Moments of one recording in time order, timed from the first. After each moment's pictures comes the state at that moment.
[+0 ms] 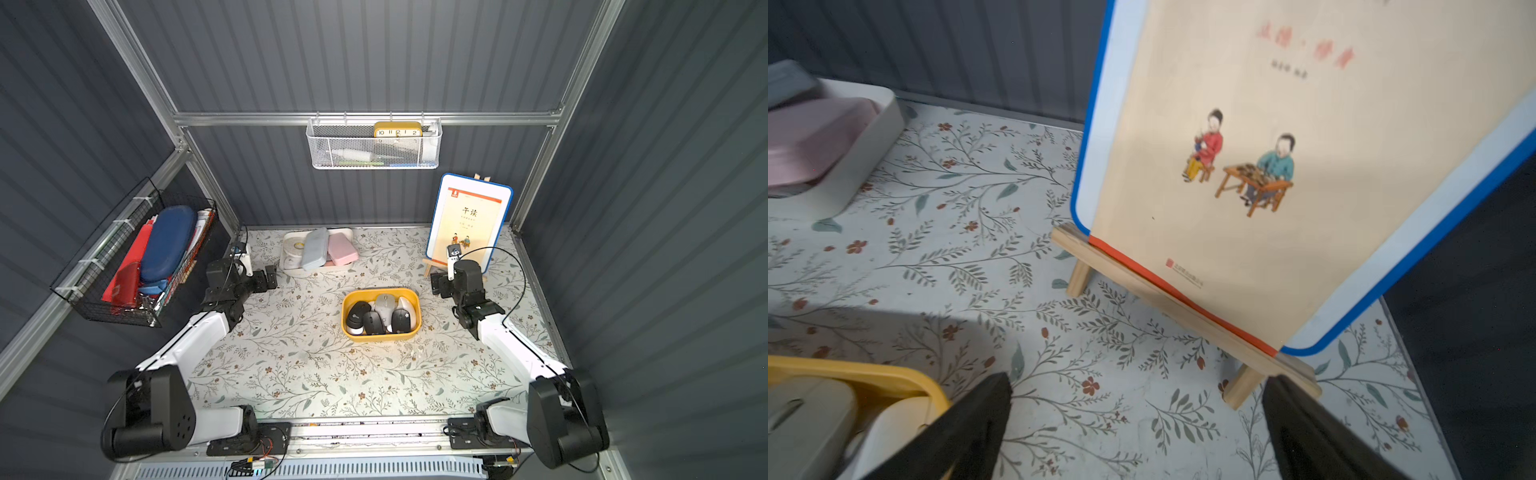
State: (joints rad) left arm 0.09 1.41 0.70 0.24 0.12 0.01; right arm 0.19 1.29 0.70 0.08 0.19 -0.06
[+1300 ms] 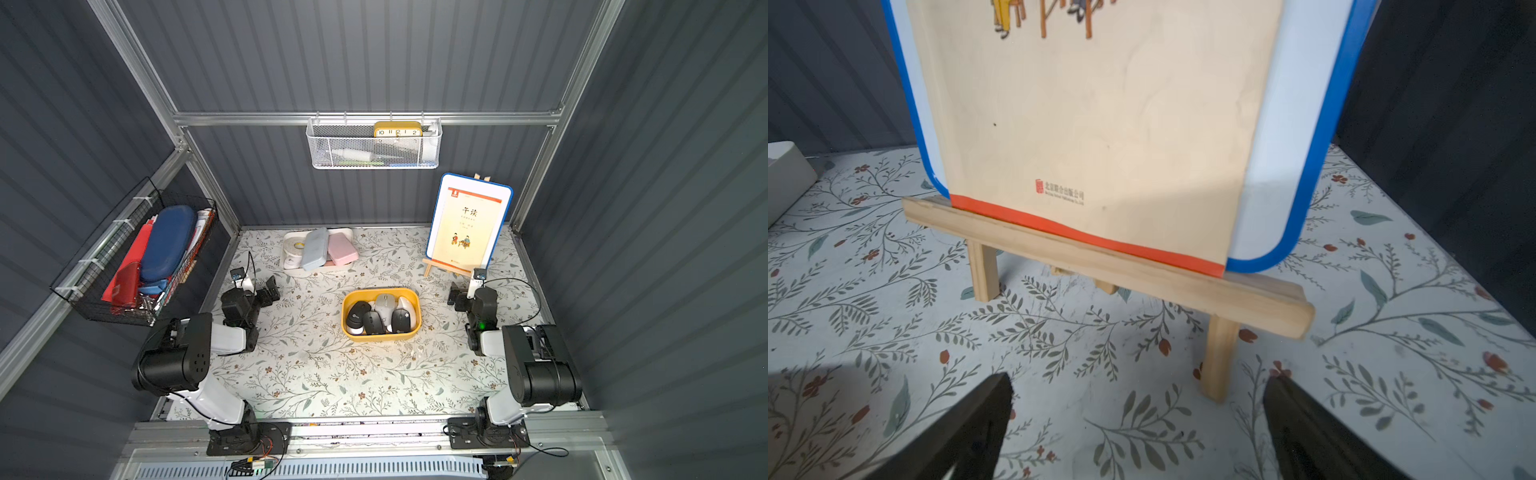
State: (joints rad) left arm 0.10 1.70 0.46 0.99 0.03 -0.07; right arm 0.00 1.55 0.38 0.83 0.03 0.07
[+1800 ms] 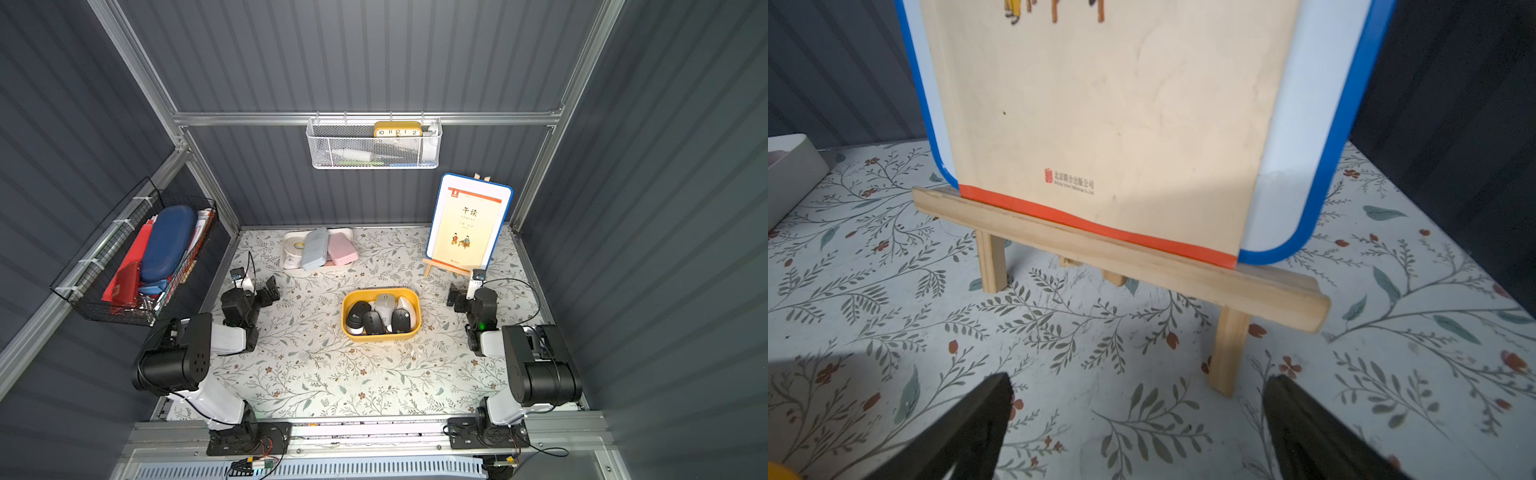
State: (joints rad) left arm 0.10 1.70 0.46 0.99 0.03 -0.07; right arm 0.00 1.55 0.38 0.82 0.02 0.07
